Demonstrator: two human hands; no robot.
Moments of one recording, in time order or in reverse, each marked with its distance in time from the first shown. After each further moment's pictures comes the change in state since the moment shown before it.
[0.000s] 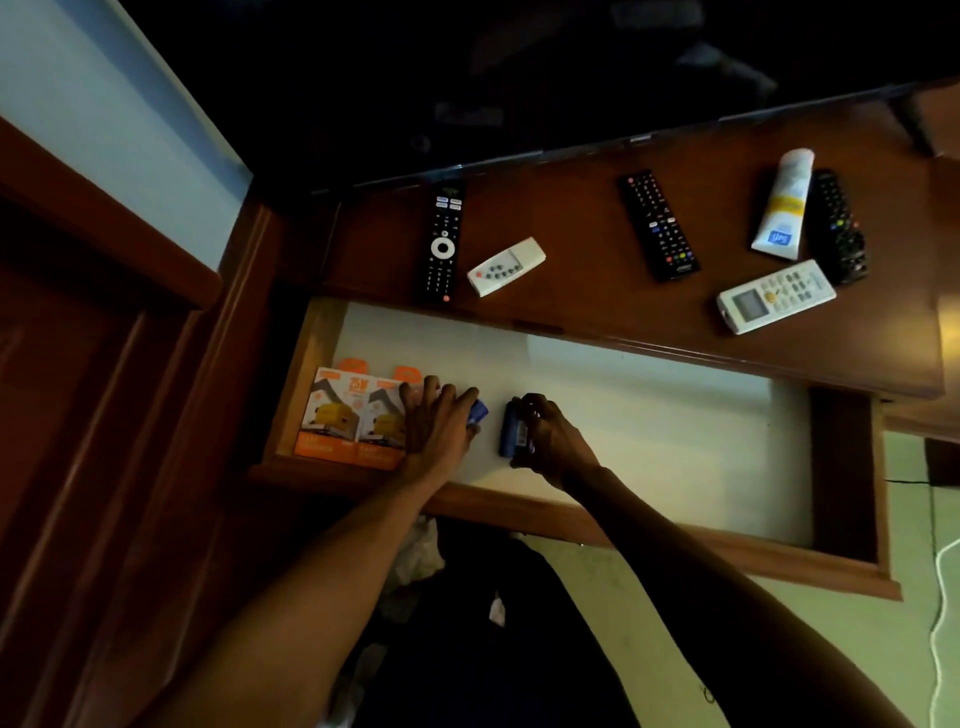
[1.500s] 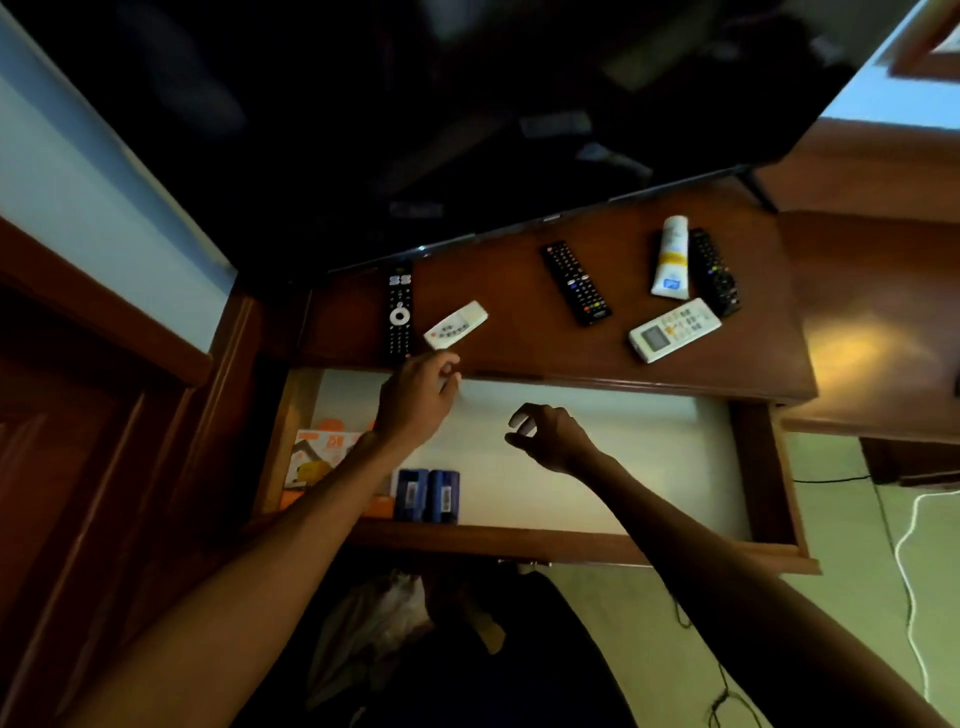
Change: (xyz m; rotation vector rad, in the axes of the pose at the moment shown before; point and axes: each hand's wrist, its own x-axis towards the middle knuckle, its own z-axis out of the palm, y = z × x) left_hand 0.007 0.020 -0.145 -0.553 0.323 0.136; right_hand -0.040 0.004 -0.096 0.278 0.144 0.157
